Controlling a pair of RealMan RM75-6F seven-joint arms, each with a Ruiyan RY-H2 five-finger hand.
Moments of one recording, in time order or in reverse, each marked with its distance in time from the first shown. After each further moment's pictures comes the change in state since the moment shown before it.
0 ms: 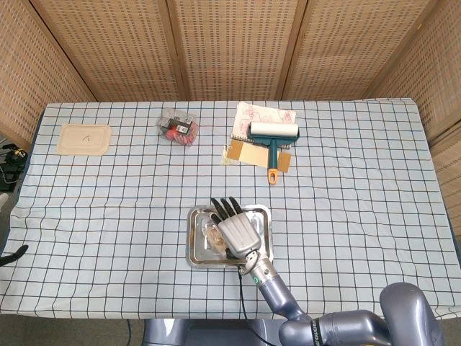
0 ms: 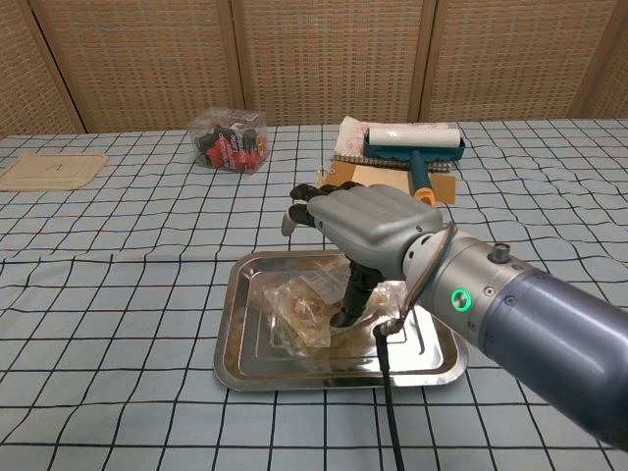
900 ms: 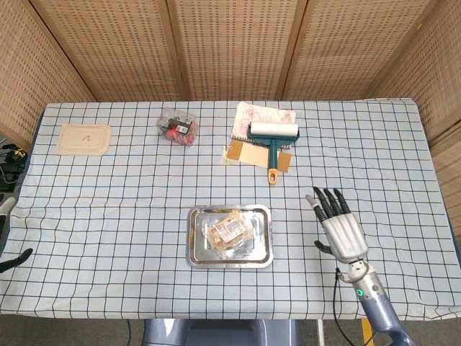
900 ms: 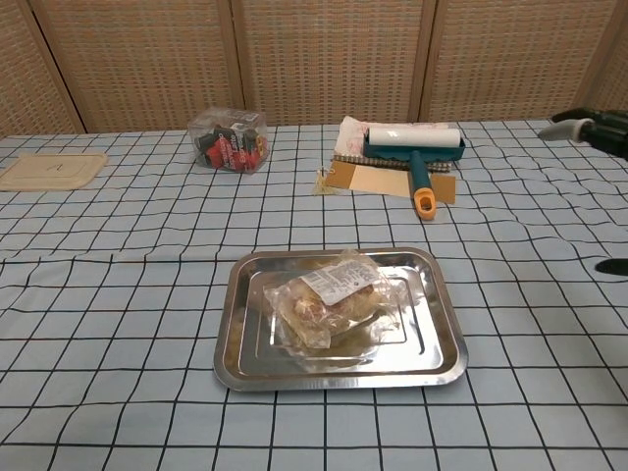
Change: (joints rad) left arm 0.011 -0.026 0.022 0.018 0.047 0.024 0.023; right arm -0.357 0.493 -0.264 0.034 -0.428 0.309 0.519
